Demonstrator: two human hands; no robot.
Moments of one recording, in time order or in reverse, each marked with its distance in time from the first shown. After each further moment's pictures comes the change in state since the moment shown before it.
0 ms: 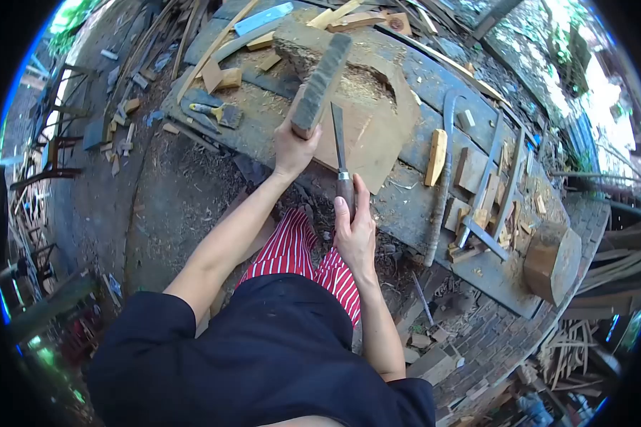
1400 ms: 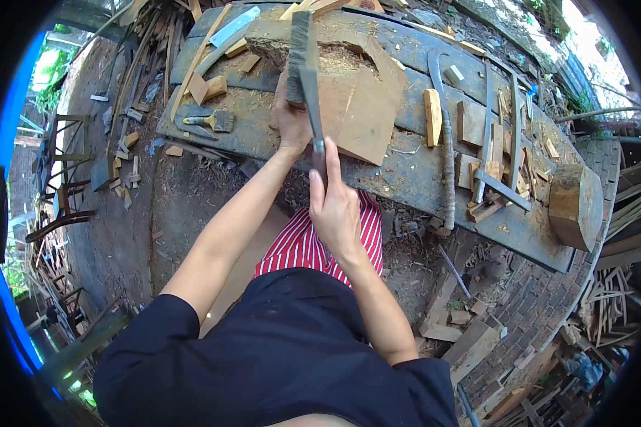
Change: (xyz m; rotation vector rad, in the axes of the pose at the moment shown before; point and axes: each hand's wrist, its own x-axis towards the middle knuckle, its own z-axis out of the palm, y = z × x) left_hand 0.007 0.008 0.029 -0.281 0.098 0.216; right_hand -0.032 -0.025 0.035 -0.032 0.199 -0.288
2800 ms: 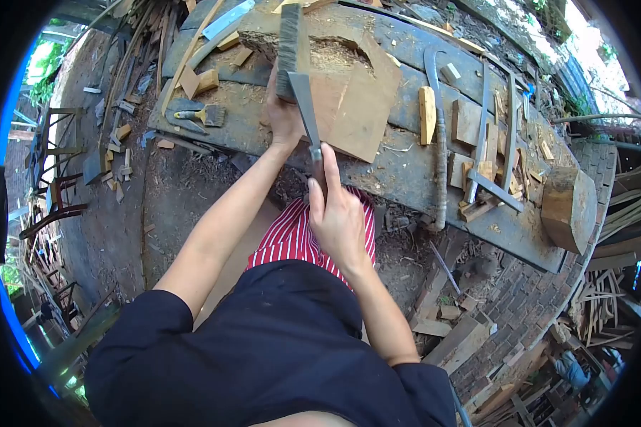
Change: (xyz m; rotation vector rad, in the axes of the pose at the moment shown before) left_hand 0.000 -0.008 0.004 0.136 0.052 -0.047; right_hand -0.006 0.001 -0.021 -0.113 -0.038 -0.029
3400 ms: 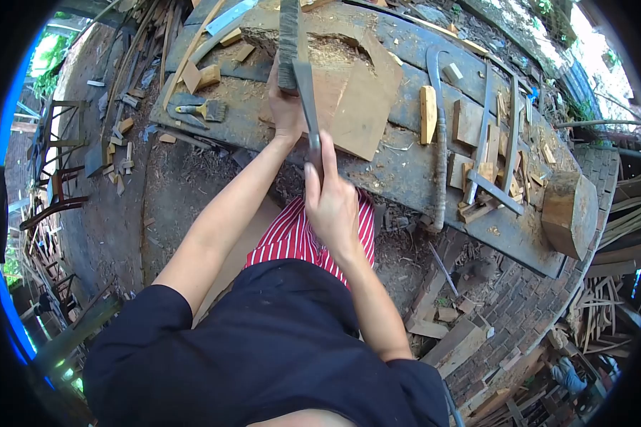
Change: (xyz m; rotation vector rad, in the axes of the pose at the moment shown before) left_hand -0.004 0.000 0.012 -0.107 0.045 -0.067; right_hand 0.011 0.003 0.001 0.047 -0.011 0.030
